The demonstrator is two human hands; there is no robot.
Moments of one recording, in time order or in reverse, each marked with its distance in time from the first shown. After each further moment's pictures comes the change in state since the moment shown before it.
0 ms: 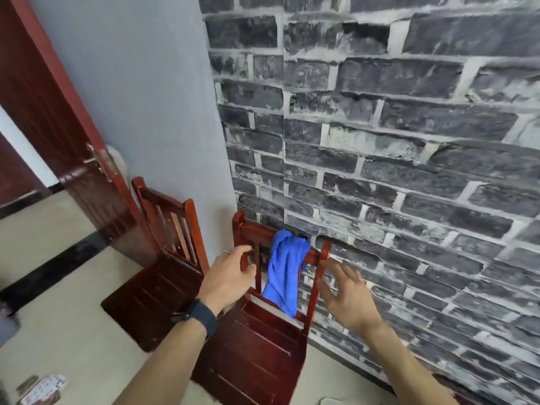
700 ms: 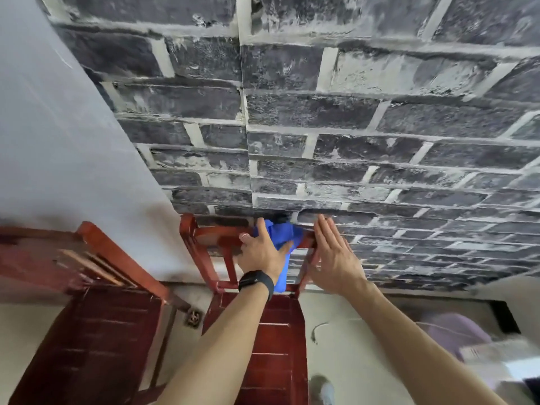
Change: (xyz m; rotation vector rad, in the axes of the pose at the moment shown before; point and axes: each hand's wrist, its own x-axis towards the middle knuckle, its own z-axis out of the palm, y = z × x) left_hand 0.213 -0.015 0.150 0.208 -0.223 0.059; right_hand 0.134 0.042 0.121 -0.341 -0.043 0.389
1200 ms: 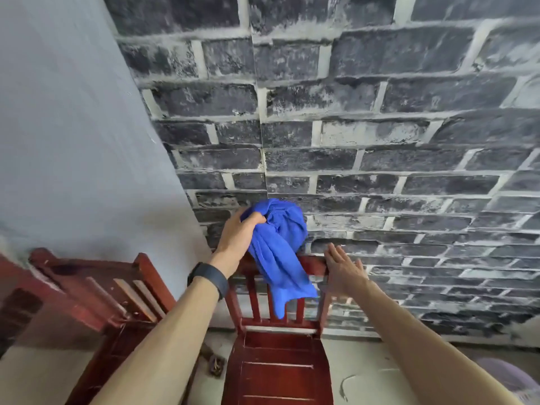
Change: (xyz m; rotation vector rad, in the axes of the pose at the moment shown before) left_hand -0.040 -0.011 -0.189 -1.067 -0.057 0.140; right_hand -0.007 -0.028 -0.053 -0.047 -0.215 0.119
